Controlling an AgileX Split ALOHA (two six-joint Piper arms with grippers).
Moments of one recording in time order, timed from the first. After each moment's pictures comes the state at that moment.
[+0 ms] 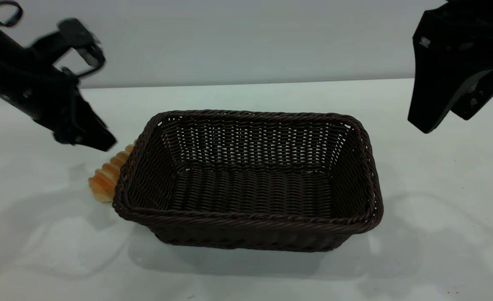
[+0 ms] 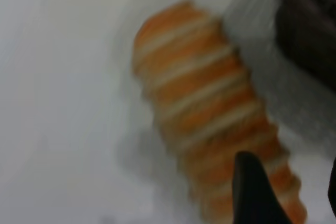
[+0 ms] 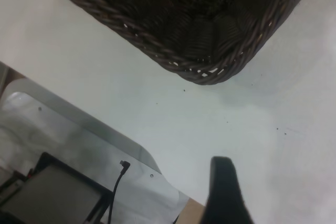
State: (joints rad) left arm -0.02 2.07 -1.12 -0.94 0.38 1.75; right arm 0.37 1.61 -1.12 0.23 0.99 -0.25
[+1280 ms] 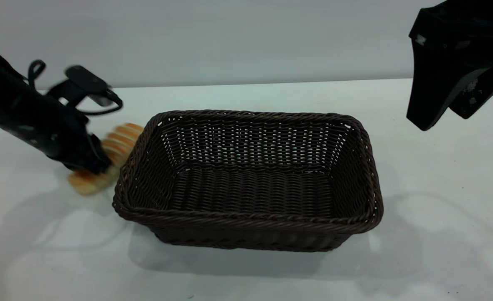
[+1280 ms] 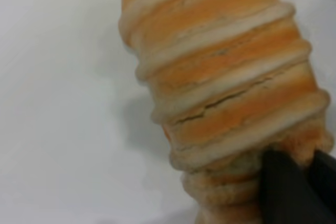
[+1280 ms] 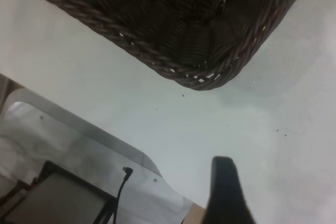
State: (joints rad) left arm -0.02 2.22 -1.12 -1.17 0.04 1.77; right arm 0.37 1.61 -1.12 0.23 0.98 -0.22
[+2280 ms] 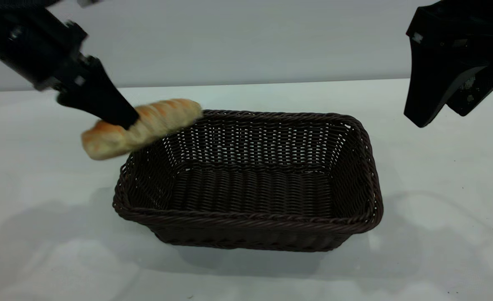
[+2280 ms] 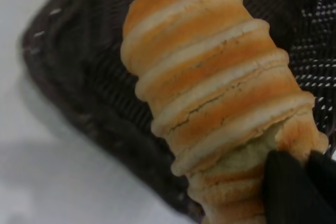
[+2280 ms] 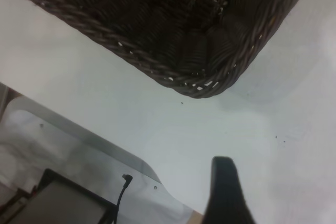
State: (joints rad) left arm -0.11 1.88 -1.12 -0.81 0.77 1.29; right arm 0.37 1.61 -1.12 0.23 0.96 -0.21
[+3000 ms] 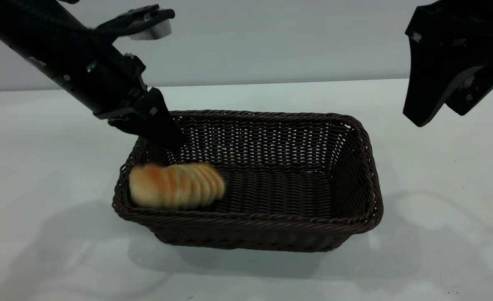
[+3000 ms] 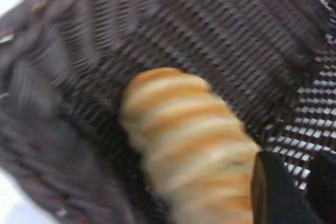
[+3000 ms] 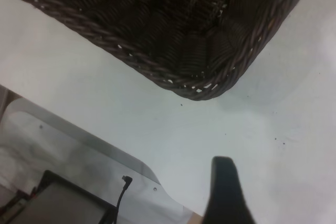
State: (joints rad) left arm -0.24 1.97 -1.12 -0.85 0.58 1.16; right arm 0.37 1.61 -1.12 0.23 0.95 -0.21
